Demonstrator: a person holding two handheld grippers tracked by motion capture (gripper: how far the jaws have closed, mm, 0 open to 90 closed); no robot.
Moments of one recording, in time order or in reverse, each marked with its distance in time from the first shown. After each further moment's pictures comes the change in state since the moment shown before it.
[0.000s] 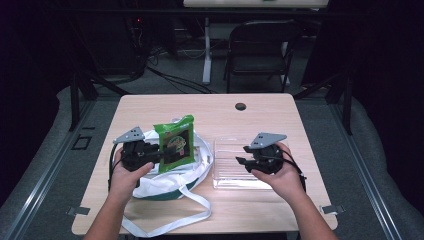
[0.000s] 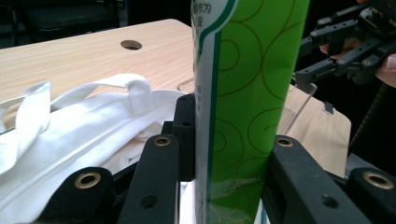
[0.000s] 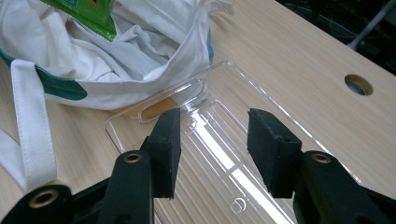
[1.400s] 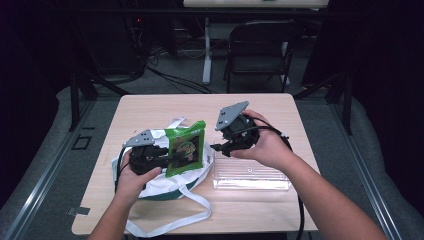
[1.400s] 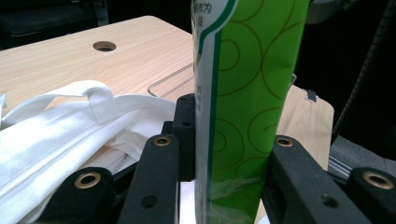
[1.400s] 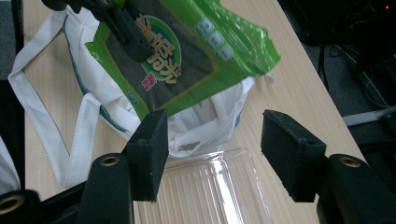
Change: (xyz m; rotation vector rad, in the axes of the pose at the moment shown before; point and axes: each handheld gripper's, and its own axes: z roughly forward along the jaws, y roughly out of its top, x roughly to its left) left arm -0.020 0.003 0.013 0.025 -0.054 0.062; right arm 0.022 0.119 -0.009 0.077 0.157 -0.372
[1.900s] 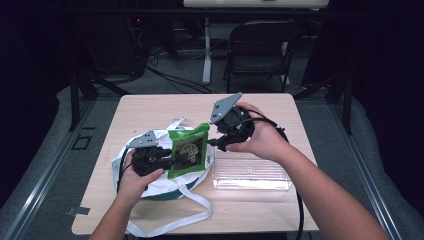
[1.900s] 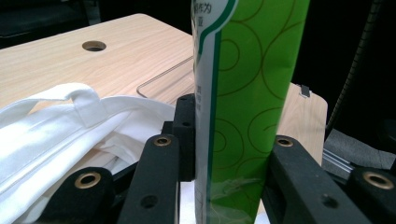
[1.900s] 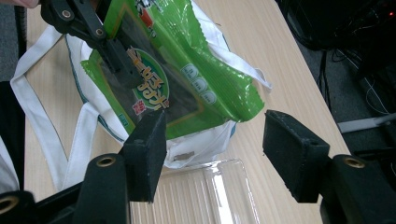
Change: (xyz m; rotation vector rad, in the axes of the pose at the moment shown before) left arm -0.007 0.002 0.004 0.023 -0.023 0.025; right arm -0.008 0.019 -0.002 0.016 0.014 -0.028
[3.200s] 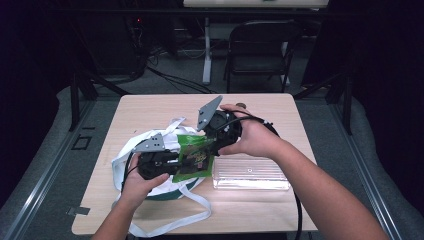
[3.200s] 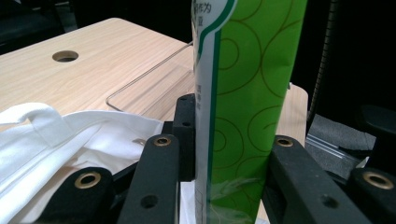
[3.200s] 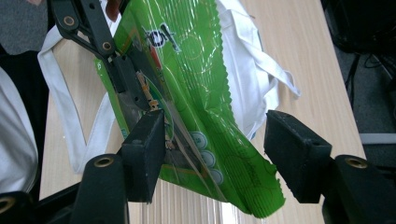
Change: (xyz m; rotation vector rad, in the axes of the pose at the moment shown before) left arm -0.017 0.005 0.008 0.002 -0.068 0.073; right arm 0.008 0.019 0.017 0.072 0.102 -0.119
